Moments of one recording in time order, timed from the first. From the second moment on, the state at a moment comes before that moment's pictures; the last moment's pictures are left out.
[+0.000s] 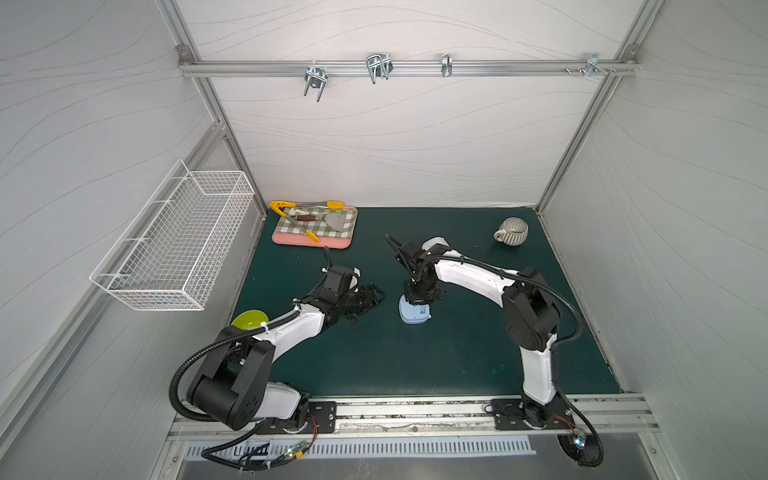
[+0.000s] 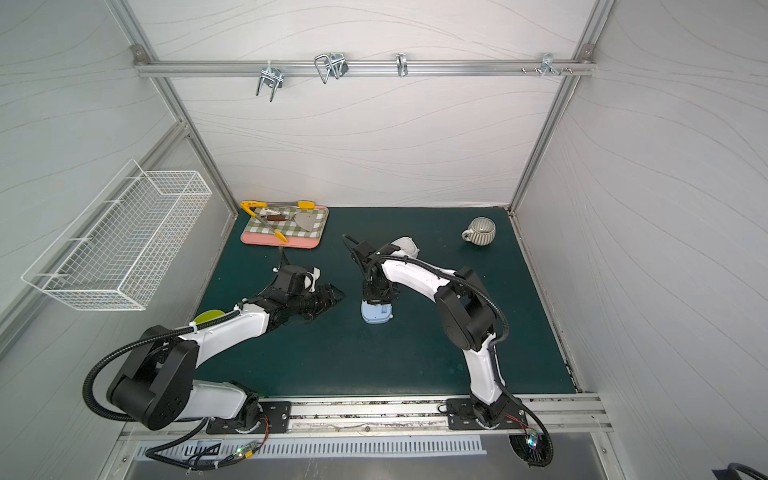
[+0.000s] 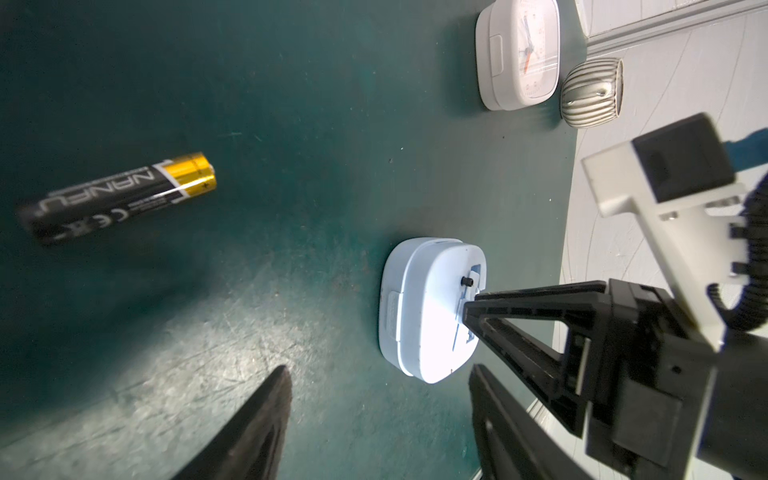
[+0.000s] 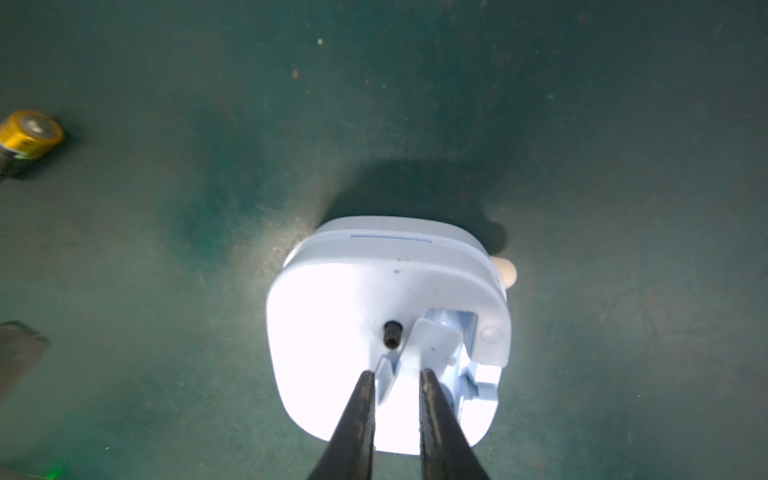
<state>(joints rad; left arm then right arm) -0.39 1.38 0.62 -0.04 0.41 -0.86 0.83 2.01 1.59 -1.02 -0.05 0.66</state>
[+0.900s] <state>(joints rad) -0.39 1.41 0.62 -0.06 0.41 -0.84 0.76 1.87 1.47 -1.02 -0.04 0.67</state>
